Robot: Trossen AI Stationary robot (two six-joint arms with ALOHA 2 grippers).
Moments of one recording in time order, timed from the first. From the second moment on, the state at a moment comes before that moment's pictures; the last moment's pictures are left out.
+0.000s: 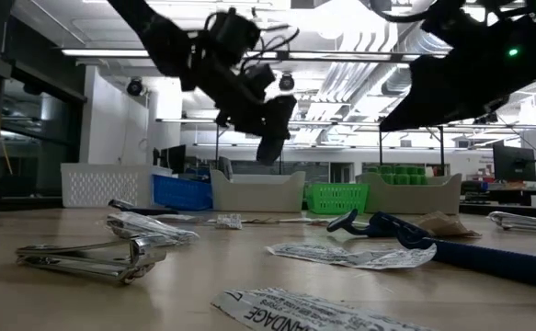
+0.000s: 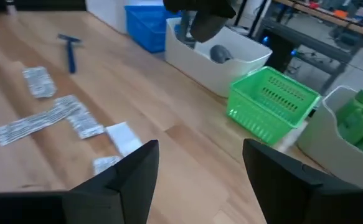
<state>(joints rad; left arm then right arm) 0.27 1.78 1.08 0.37 -0.53 -0.08 0.57 1.59 0.76 -0.44 1.23 1.04</state>
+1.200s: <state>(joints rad) 0.44 1.80 1.08 0.39 -0.48 -0.28 0.30 1.57 0.76 -0.44 1.17 0.65</state>
